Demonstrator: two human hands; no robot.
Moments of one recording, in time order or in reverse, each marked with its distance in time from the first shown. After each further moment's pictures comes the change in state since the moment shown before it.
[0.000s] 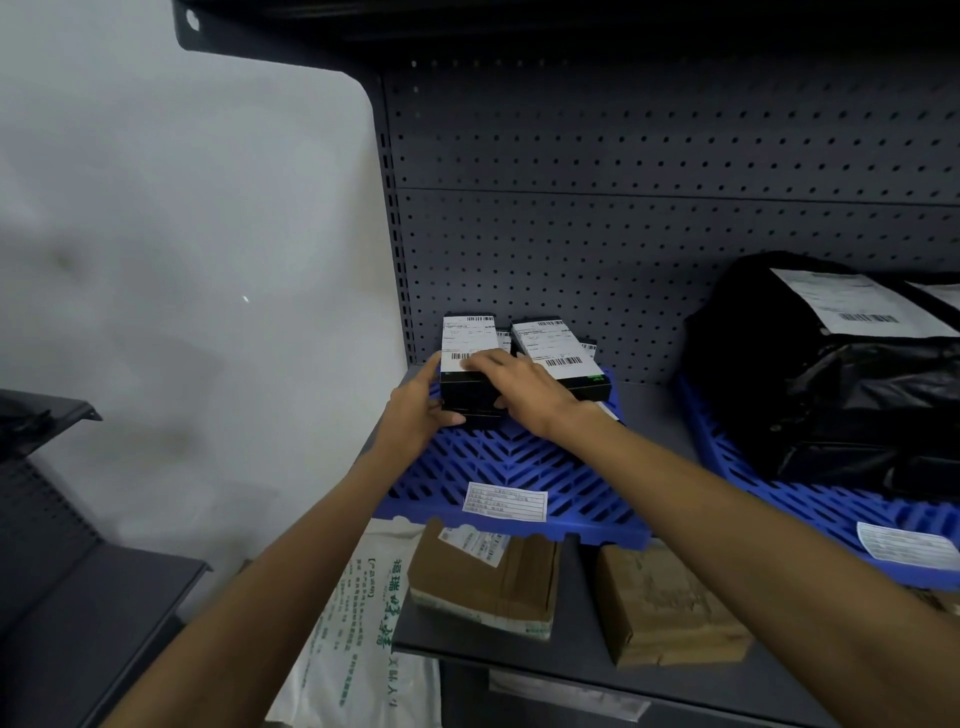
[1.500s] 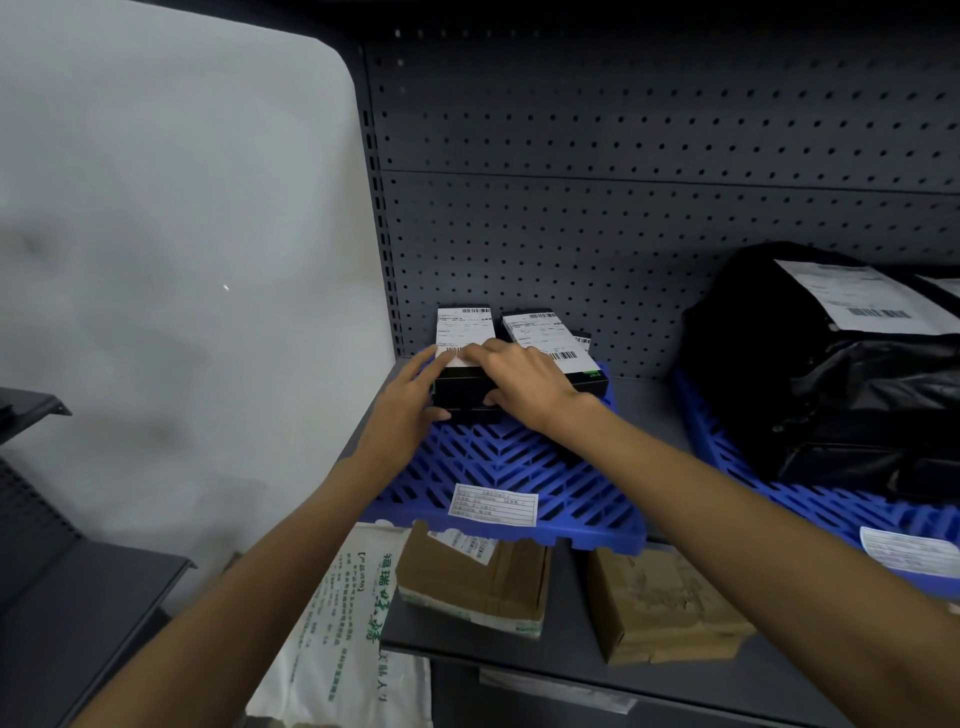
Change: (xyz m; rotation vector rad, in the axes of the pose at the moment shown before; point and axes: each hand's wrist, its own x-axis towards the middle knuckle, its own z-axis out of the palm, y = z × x) left_hand 0.001 -0.009 0.006 0.378 0.055 0.290; right_hand 0.002 -0.001 -0.016 -0.178 -0.019 0.027
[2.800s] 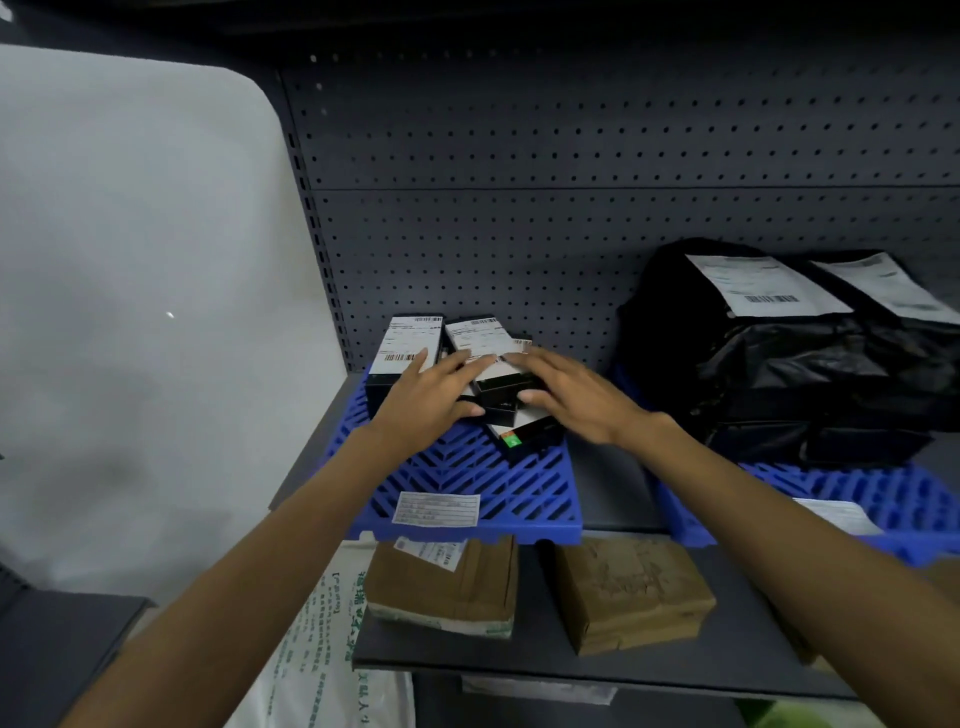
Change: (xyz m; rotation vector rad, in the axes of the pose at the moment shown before) left_hand 0.044 0.075 0.024 0.473 -0.312 0.241; right_hand -0.085 0.102 -0.001 0.227 -0.058 0.111
